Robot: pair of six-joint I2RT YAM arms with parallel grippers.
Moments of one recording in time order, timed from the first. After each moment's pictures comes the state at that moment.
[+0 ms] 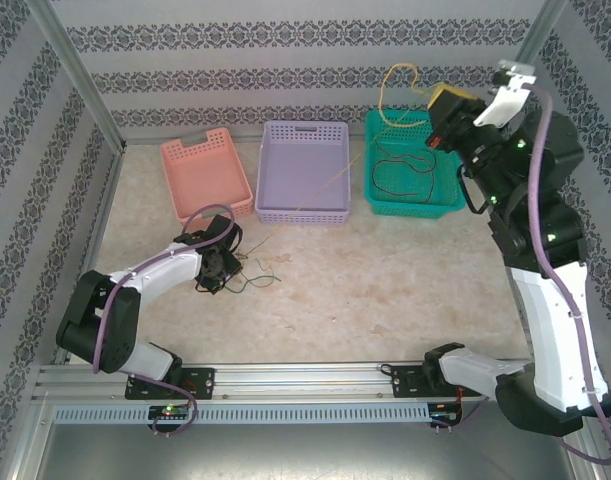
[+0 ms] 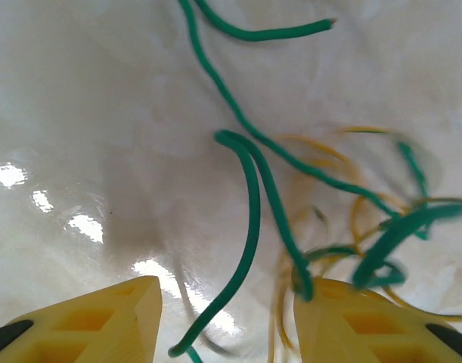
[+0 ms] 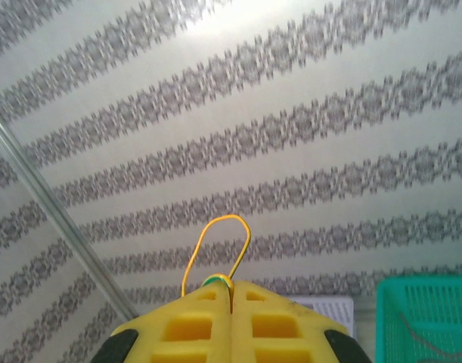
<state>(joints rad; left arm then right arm) -0.38 1.47 0.80 -0.66 -0.08 -1.20 0.30 1.15 1.83 -0.58 0.00 0.39</state>
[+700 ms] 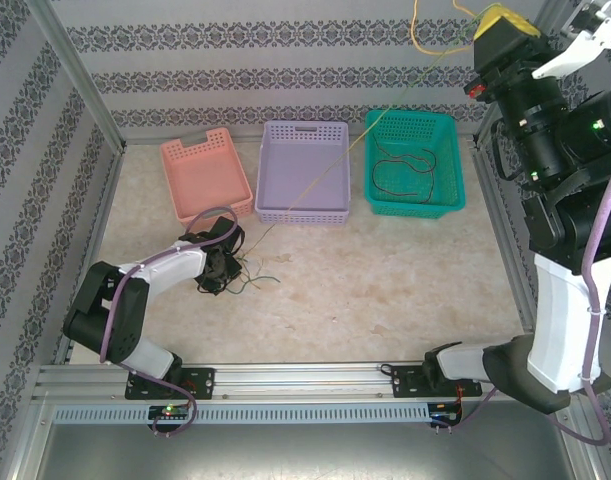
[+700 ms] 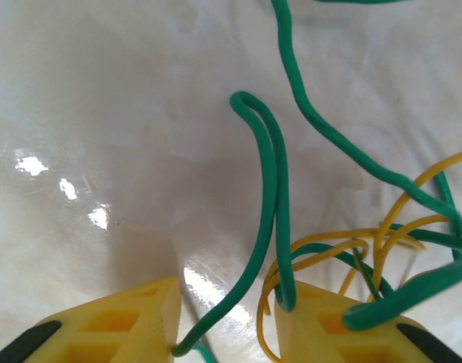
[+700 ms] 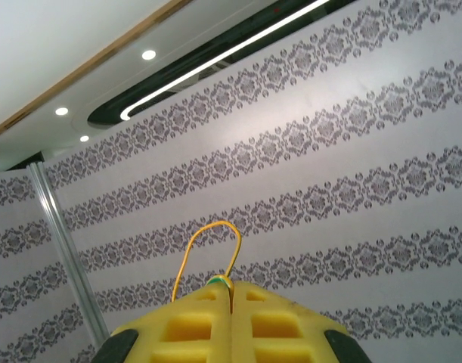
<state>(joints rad) -0.38 1.53 0.80 -0.66 -0.08 -1.21 0.30 1.34 2.31 -0.57 0.01 0.36</state>
